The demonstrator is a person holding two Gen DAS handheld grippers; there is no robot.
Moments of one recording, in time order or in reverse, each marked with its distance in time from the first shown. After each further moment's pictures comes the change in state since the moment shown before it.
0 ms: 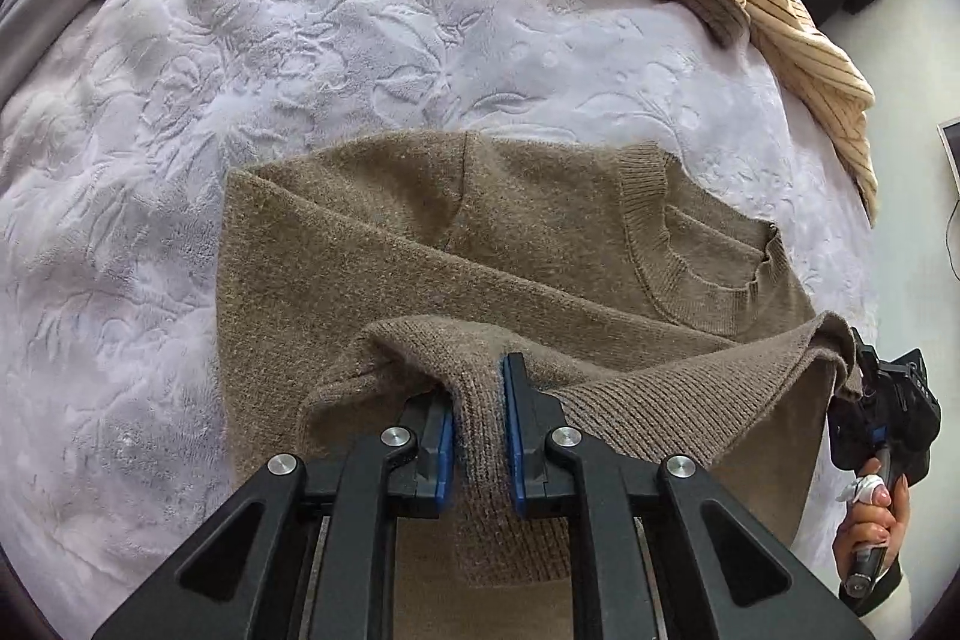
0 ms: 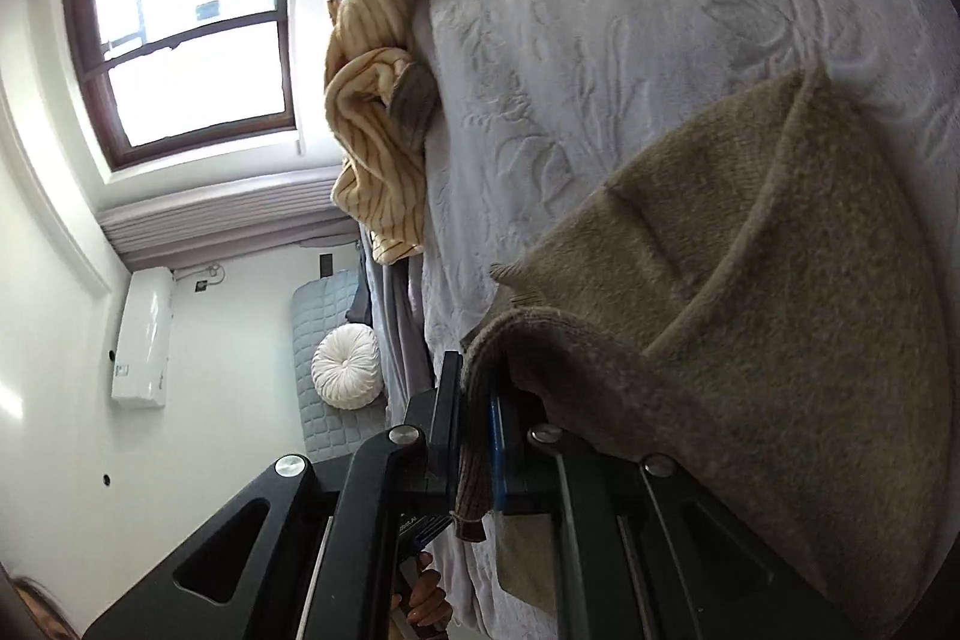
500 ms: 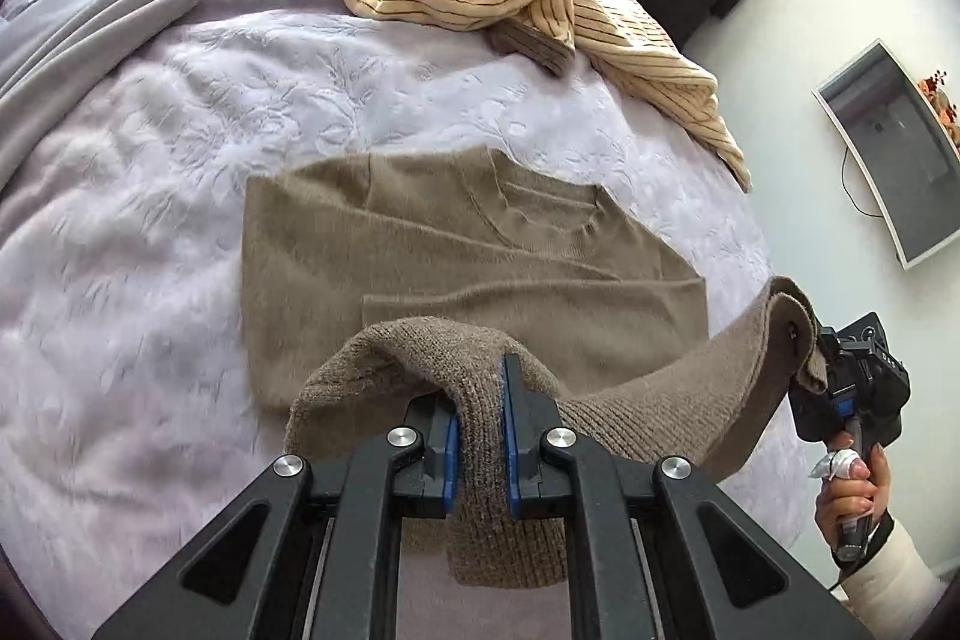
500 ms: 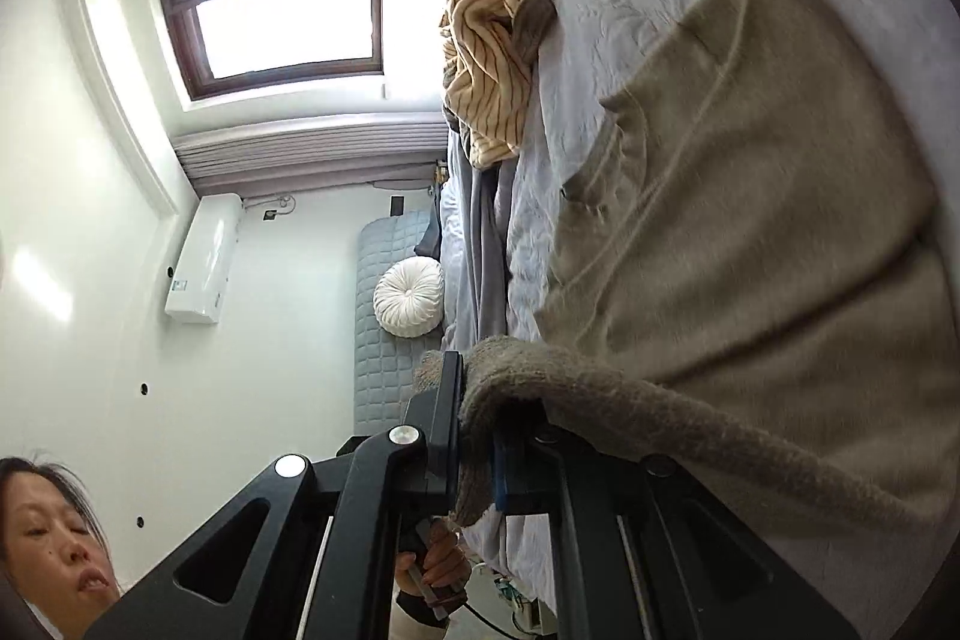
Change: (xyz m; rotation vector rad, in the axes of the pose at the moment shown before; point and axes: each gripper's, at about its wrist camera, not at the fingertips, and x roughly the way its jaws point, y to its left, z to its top) left arm -0.108 -0.013 -0.078 0.160 -0.185 -0.171; right arm -0.062 0.056 -0.114 -0.166 0.066 0.153
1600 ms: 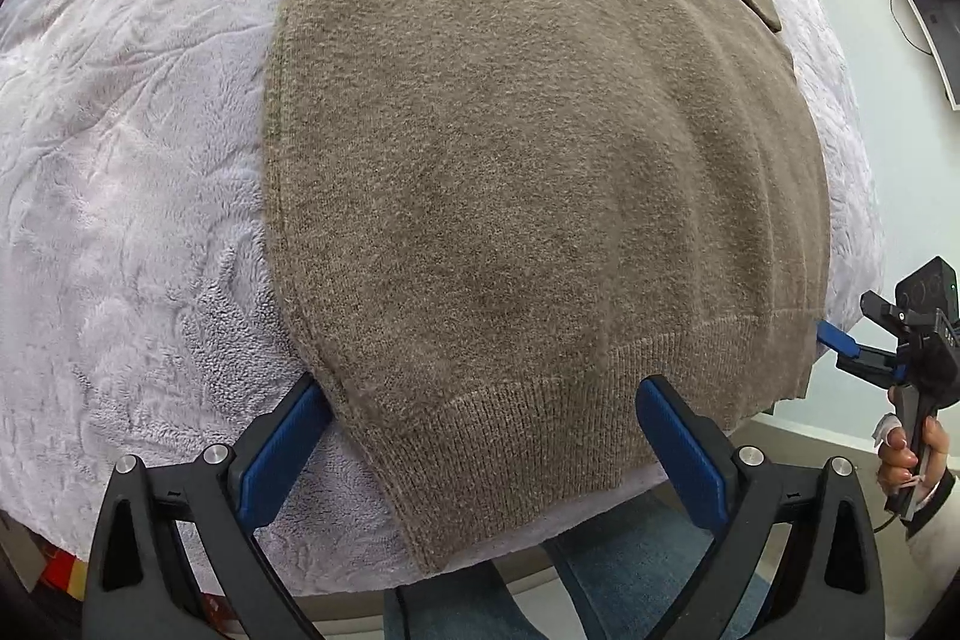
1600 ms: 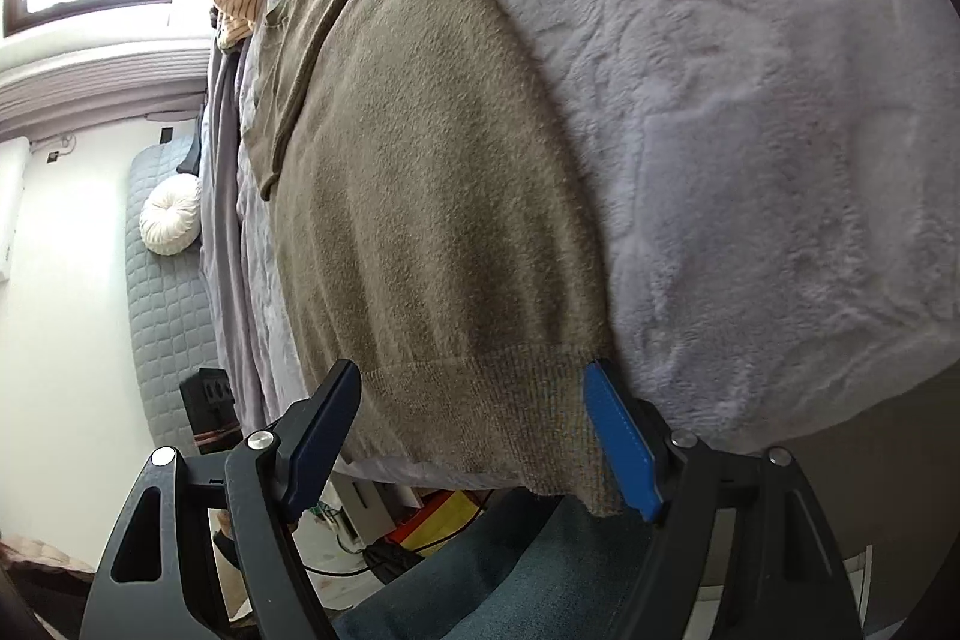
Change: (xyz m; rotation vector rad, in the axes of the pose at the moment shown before) left arm -0.005 0.018 -0.286 0.017 0.452 0.090; right arm -0.157 -0.090 -0.230 0.069 0.138 -0.644
